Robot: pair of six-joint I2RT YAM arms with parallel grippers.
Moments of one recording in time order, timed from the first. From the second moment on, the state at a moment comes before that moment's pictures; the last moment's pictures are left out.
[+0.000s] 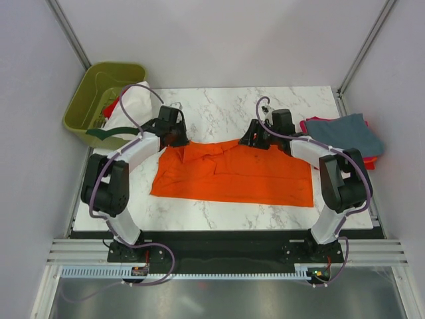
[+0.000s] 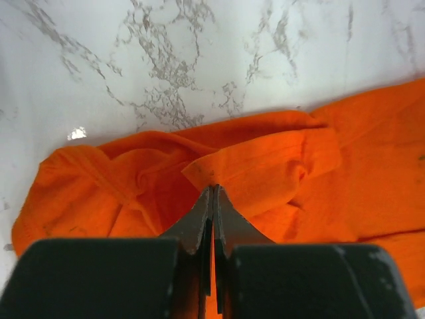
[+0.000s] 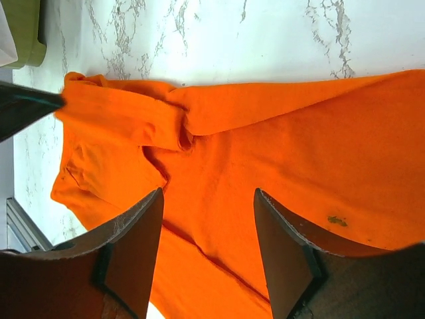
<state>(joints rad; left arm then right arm) -0.33 1.77 1.21 -0.29 0.05 -0.41 0.27 1.76 1.07 0.02 -0.46 0.49</state>
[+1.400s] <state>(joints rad) -0.37 1.50 0.93 -0.22 -0.04 -0.38 0.39 1.84 1.17 -0.21 -0.08 0.47</state>
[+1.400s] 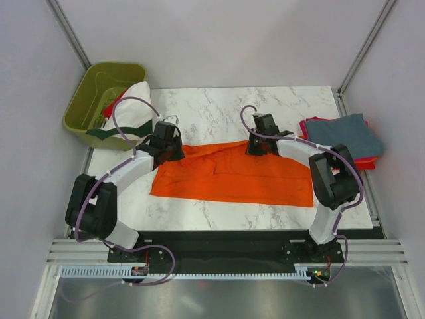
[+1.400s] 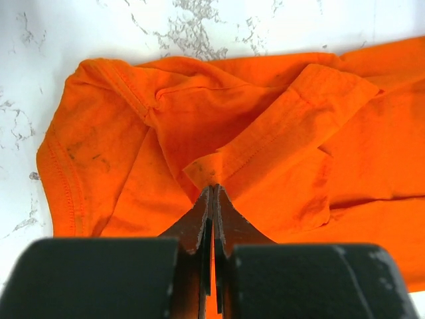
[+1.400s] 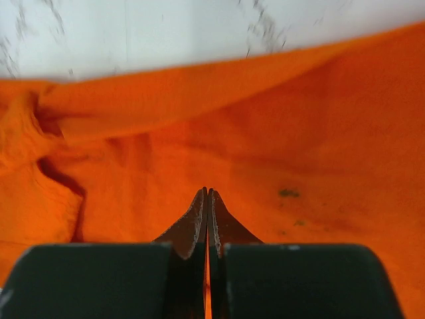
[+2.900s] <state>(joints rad) -0.23 1.68 0.98 -0.25 -0.18 -0.56 0.48 1.88 1.30 -0.29 0.09 0.48</state>
